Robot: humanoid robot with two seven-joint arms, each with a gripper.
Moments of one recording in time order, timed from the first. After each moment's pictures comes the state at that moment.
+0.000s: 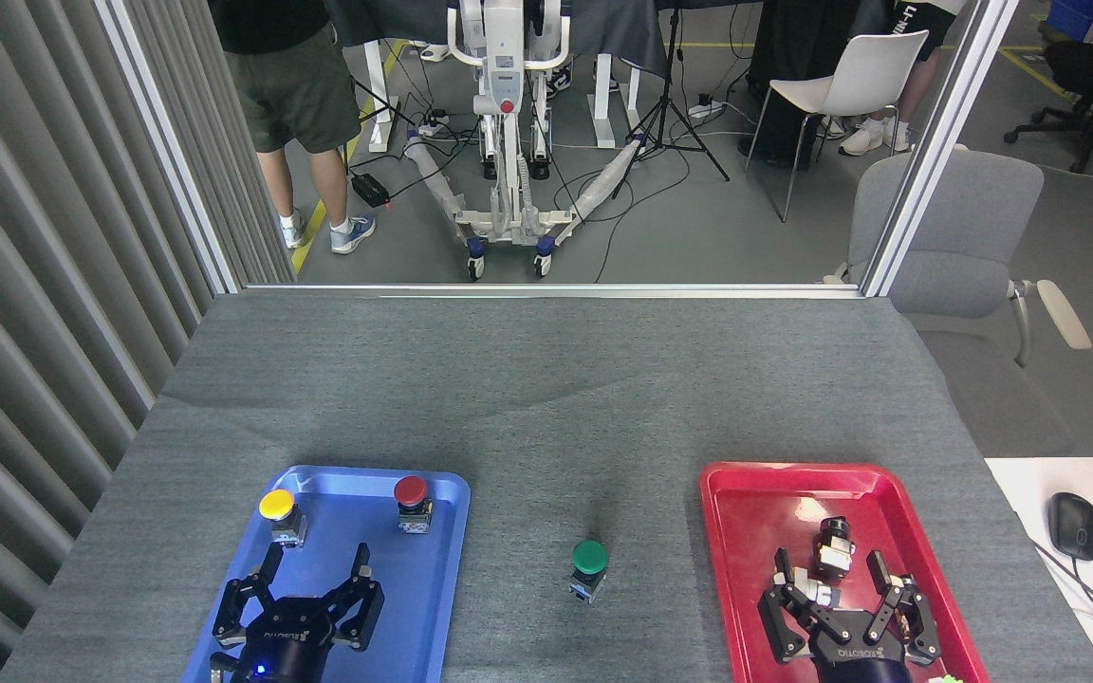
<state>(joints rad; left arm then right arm) 0.04 0.06 -0.04 -1.44 -1.42 0.00 0.16 0.14 0.04 -0.12 -1.54 1.51 -0.11 -0.18</state>
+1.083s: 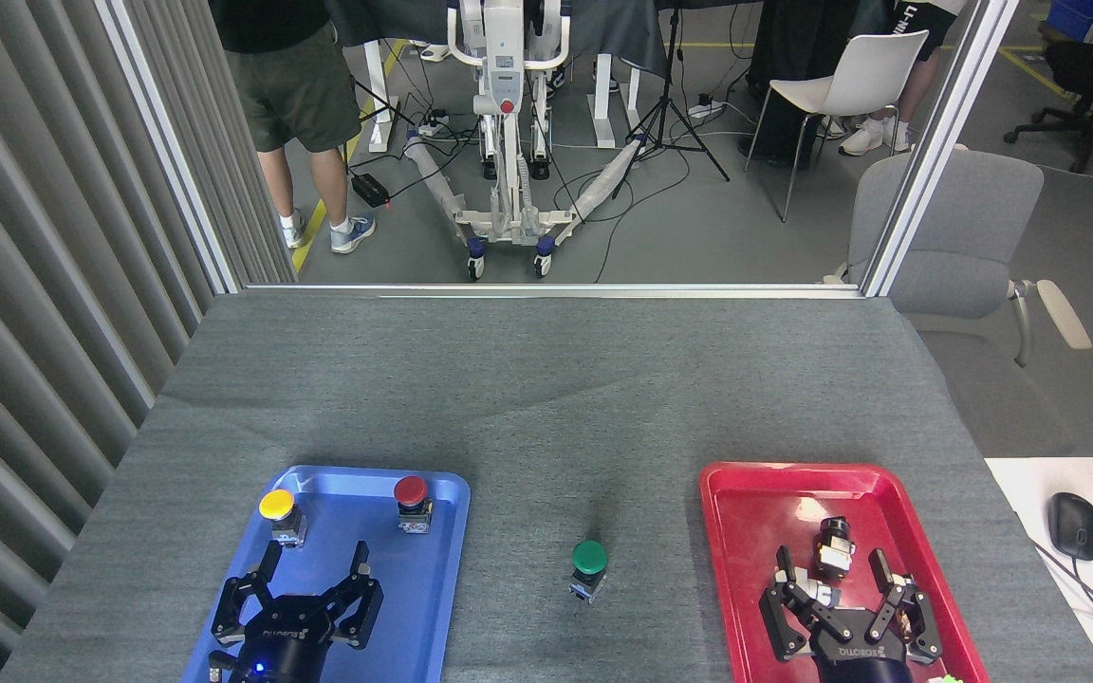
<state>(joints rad) 0.03 0.06 -0.04 -1.45 -1.42 0.00 0.16 0.14 0.04 -0.12 -1.55 1.51 -0.10 -0.18</state>
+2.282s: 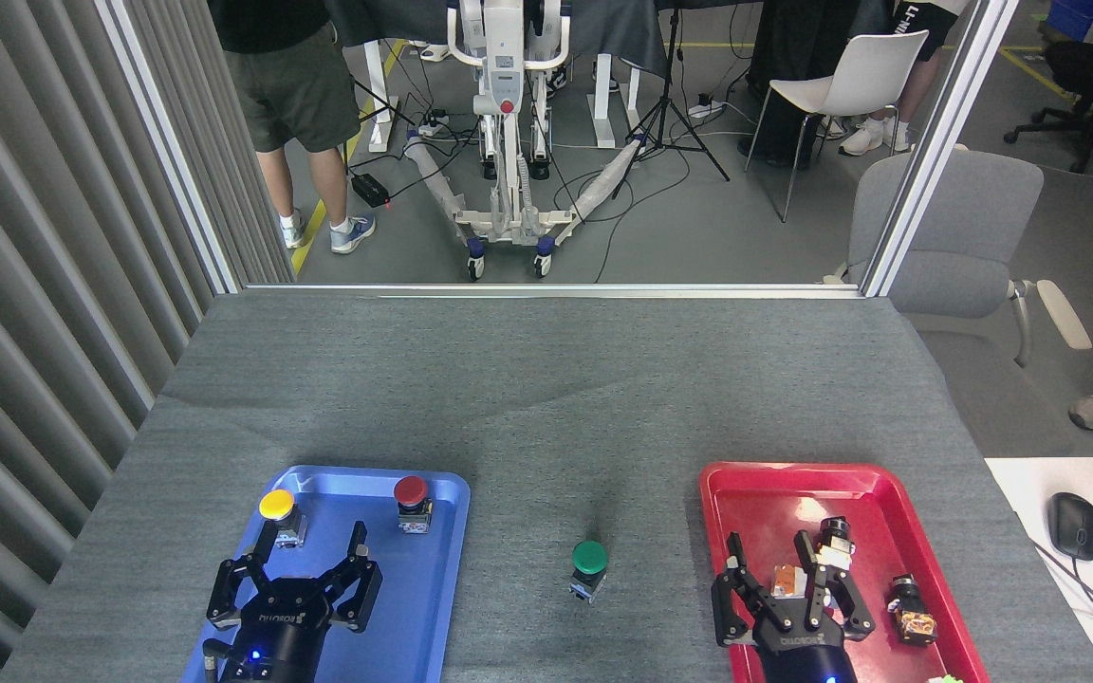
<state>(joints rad) 0.03 0.05 -0.03 -1.52 -1.43 0.00 0.16 0.10 0.09 0.02 -1.52 1.51 -0.09 -0.18</state>
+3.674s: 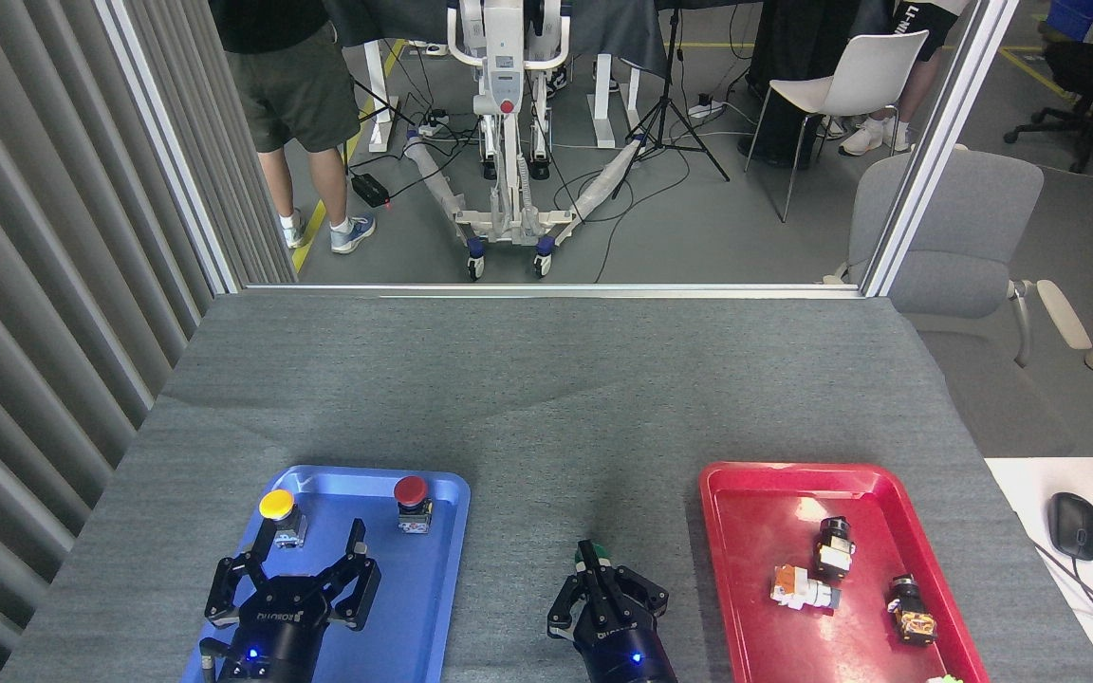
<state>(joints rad) 0.03 0.05 -0.03 -1.52 -1.42 -0.01 0.16 -0.09 0.17 0.39 -1.19 1.50 0.16 -0.10</state>
